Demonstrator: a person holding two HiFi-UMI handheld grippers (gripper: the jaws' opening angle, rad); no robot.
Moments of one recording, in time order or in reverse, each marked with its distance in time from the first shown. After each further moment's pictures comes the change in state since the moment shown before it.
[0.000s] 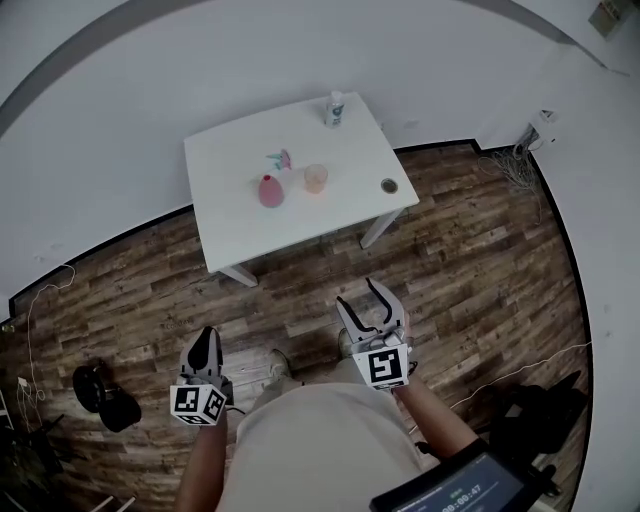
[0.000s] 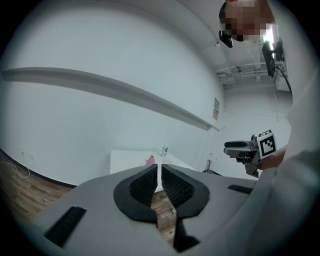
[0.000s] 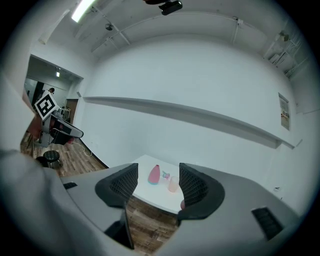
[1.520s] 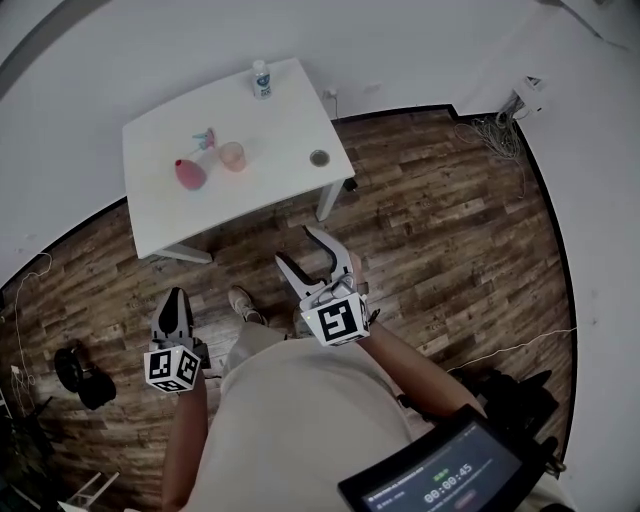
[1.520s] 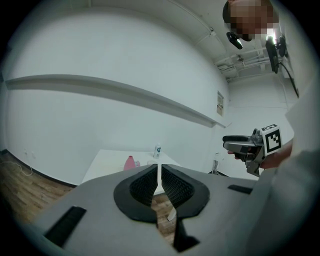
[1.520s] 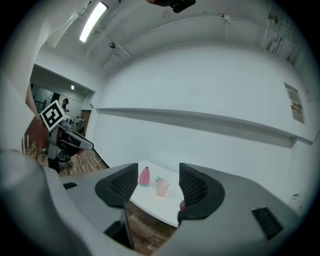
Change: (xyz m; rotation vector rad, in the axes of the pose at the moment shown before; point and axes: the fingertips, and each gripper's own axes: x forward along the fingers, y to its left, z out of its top) left arm 0.130 -0.169 -0.010 0.013 -0.007 0.100; right arm -0.007 -0.162 -0.045 -0.005 -0.129 0.156
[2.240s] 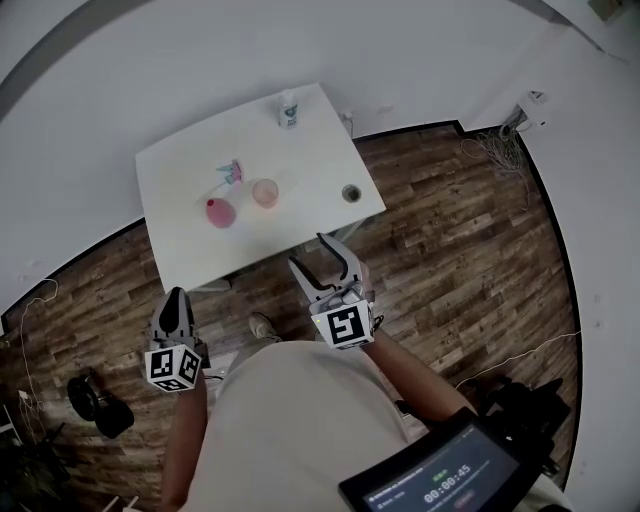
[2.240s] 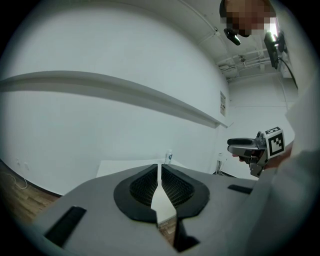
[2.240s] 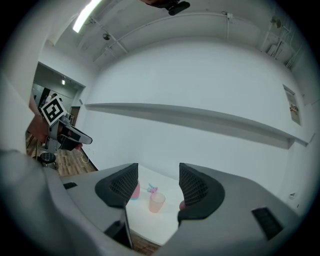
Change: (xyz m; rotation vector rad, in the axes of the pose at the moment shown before) left arm 0.092 0.132 0.066 0.037 -0.013 -0.031; right arm 0.142 -0.003 0.017 0.012 0.015 -0.093
